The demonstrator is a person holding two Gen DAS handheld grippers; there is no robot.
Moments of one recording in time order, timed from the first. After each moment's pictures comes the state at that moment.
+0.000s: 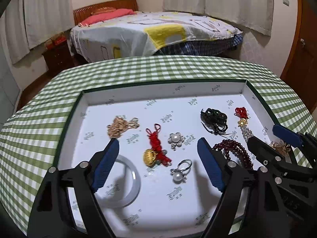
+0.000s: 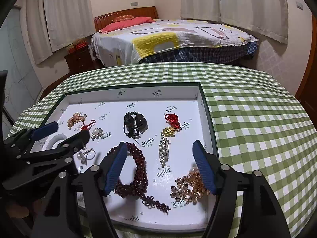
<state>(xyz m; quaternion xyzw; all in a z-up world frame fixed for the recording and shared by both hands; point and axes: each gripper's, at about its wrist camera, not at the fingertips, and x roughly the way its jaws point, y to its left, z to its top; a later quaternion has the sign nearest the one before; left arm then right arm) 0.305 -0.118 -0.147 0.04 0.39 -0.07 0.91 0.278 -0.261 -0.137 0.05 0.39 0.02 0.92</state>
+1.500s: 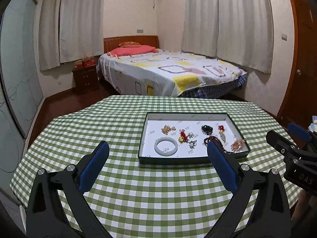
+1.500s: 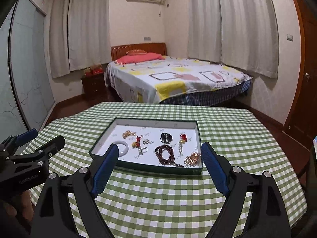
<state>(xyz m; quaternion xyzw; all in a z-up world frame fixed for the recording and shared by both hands) 0.091 -0.030 -0.009 0.00 0.26 -0.02 0.96 0.099 -0.222 -0.001 0.02 0.26 0.03 0.96</state>
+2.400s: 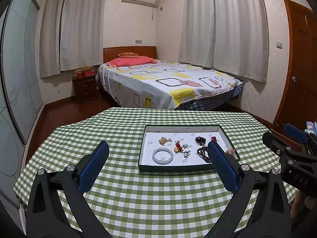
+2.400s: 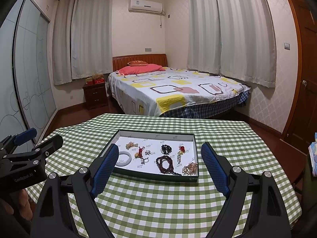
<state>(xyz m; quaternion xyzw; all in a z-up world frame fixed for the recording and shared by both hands) 0.064 -0.028 0.018 0.00 0.23 -0.03 0.97 0.071 -0.222 0.024 0.01 0.22 0.03 0.97</state>
